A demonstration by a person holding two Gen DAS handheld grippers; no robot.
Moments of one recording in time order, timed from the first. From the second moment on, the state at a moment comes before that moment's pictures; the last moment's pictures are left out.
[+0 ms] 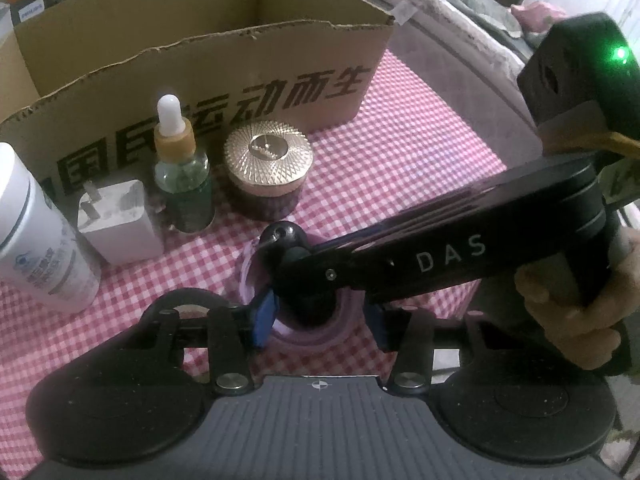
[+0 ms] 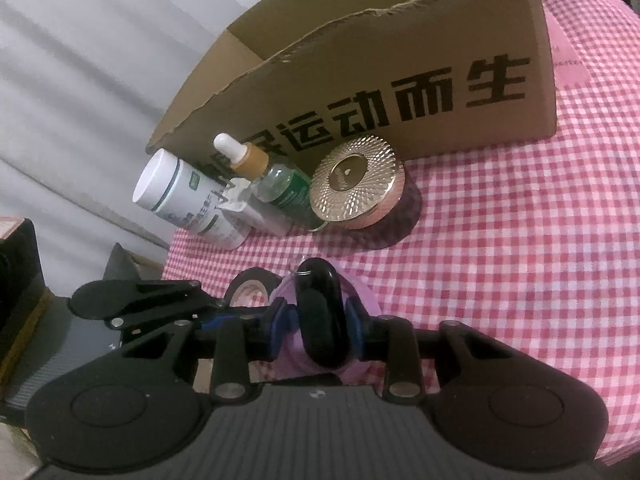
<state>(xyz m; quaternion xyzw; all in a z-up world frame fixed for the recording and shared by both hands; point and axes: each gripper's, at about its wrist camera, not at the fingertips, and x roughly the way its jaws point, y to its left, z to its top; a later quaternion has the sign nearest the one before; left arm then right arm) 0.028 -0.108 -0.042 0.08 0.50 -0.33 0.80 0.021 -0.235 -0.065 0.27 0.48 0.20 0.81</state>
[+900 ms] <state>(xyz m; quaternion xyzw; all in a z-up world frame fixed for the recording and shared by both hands) 0.009 -0.097 0.003 0.08 0.42 -0.31 0.85 -0.010 -0.241 -0.021 0.29 0.40 0.21 0.84</state>
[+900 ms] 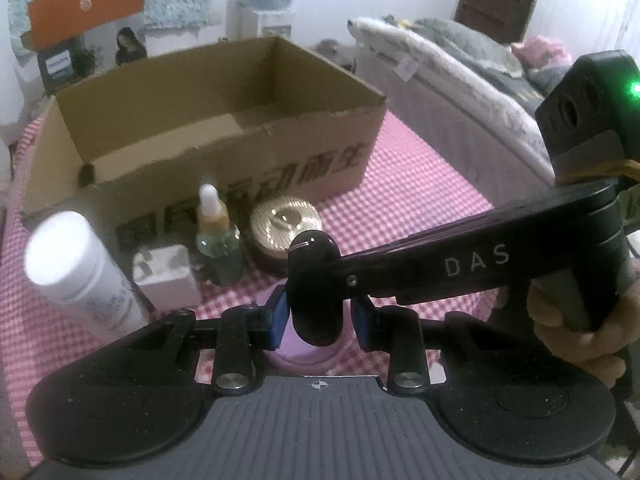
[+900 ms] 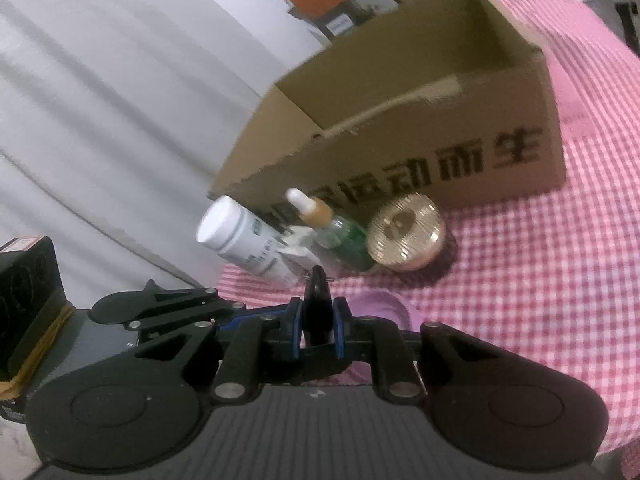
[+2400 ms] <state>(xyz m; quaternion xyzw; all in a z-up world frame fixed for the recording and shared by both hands) 0.229 -0.056 0.032 0.06 0.48 -0.17 0.86 0.326 -0.196 -0.031 0.31 0.51 0.23 0.77</state>
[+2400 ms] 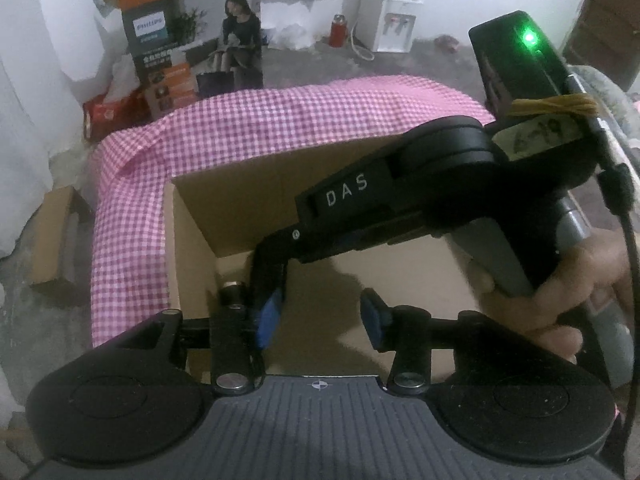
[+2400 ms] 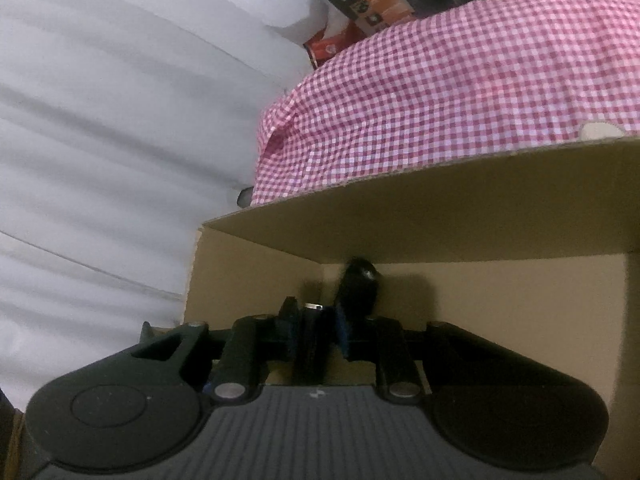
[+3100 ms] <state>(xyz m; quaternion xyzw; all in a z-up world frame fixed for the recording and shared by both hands) 0.064 -0.049 0.088 0.06 0.37 -0.25 0.89 0.098 -0.278 0.070 0.30 0.37 0.25 0.84</state>
